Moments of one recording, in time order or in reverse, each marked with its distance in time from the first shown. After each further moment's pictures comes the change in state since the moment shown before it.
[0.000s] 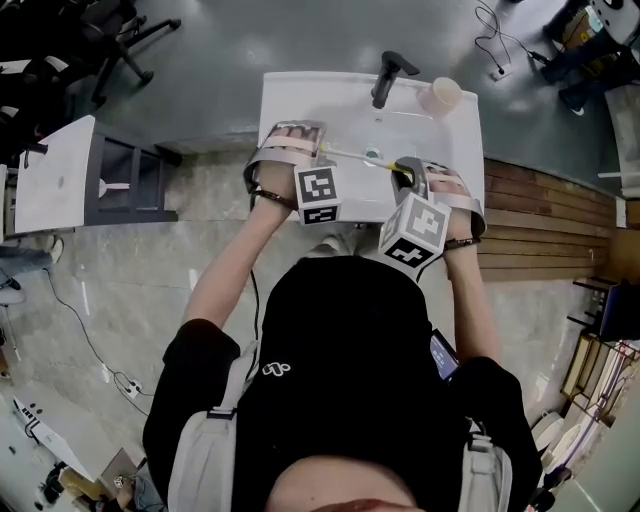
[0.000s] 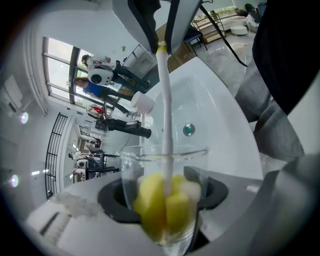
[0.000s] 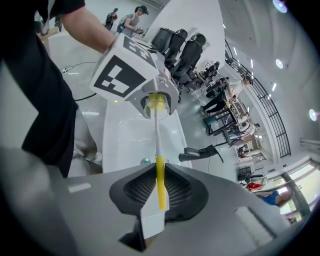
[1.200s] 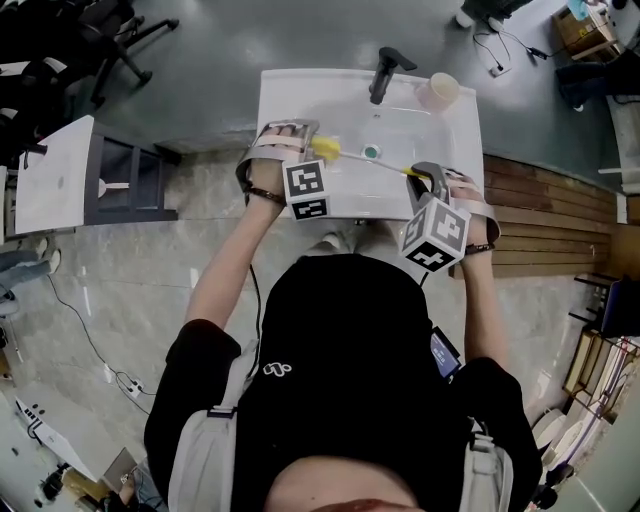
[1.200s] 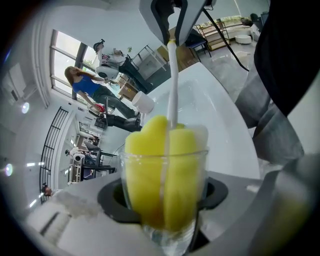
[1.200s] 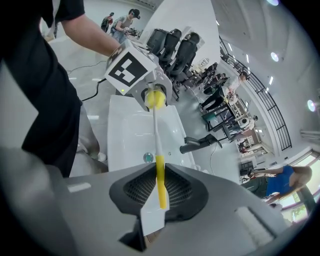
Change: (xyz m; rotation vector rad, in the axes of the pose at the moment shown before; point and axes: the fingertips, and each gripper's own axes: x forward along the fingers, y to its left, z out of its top) left arm 0.006 -0.010 -0.009 -0.064 -0.036 -0.034; right arm -0.010 0.008 -0.036 0.062 0.001 0.021
